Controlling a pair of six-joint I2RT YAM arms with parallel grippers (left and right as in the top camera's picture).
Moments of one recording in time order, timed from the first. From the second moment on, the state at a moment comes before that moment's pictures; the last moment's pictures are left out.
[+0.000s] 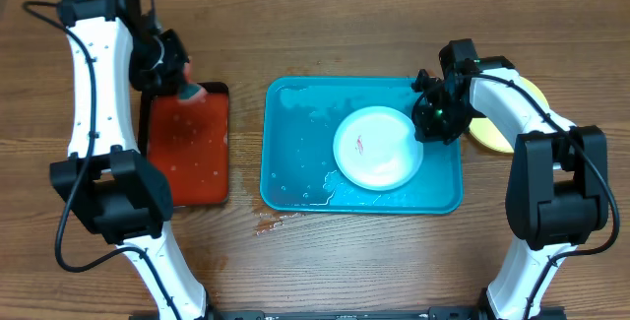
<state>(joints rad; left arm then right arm) 0.14 2.13 2.16 -1.46 0.21 -0.30 0.11 2.03 1.41 -0.92 -0.30 -0.09</state>
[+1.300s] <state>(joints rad) -0.49 2.33 2.16 -1.26 0.29 -0.34 0.16 2.03 1.38 -0.85 -0.31 0.24</state>
